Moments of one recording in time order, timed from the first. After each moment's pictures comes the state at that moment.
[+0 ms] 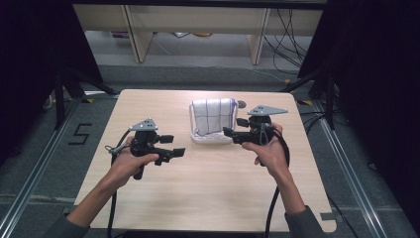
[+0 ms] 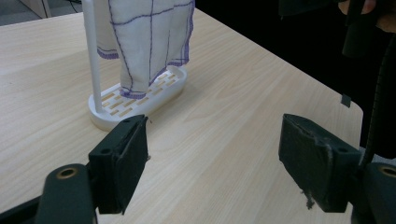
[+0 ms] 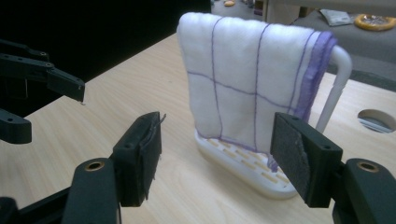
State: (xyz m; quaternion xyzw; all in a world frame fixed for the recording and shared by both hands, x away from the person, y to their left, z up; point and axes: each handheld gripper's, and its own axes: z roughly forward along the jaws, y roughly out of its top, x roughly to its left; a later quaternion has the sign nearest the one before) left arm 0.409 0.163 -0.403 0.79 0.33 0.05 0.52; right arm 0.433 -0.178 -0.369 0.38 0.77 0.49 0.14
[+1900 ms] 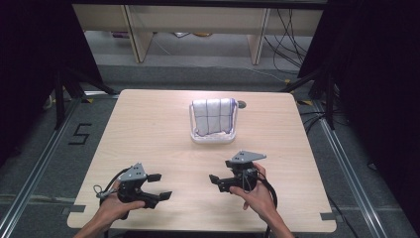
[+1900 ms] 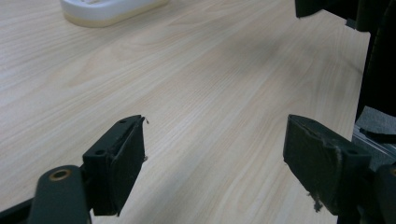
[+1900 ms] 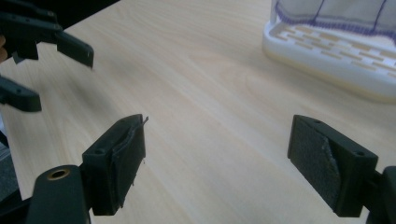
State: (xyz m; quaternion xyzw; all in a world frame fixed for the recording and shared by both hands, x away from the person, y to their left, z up) left arm 0.330 0.199 -0.490 0.81 0.31 0.05 0.50; right arm 0.357 -0.148 -0.458 0.37 0.81 0.45 0.08
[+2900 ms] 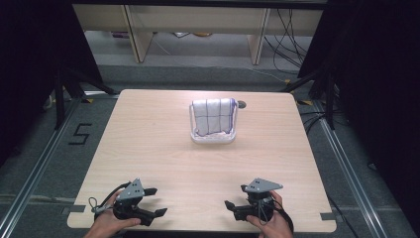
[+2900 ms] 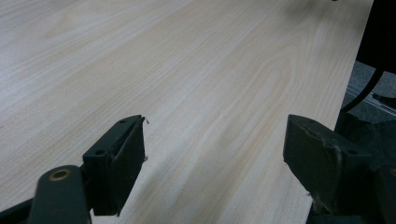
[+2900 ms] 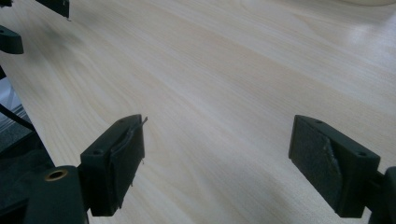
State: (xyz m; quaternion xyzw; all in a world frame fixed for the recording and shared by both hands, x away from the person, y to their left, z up) left arm 0.298 0.201 -0.507 0.83 0.29 0.07 0.46; right arm 0.297 -0.189 -0.490 0.39 0.82 0.41 0.10
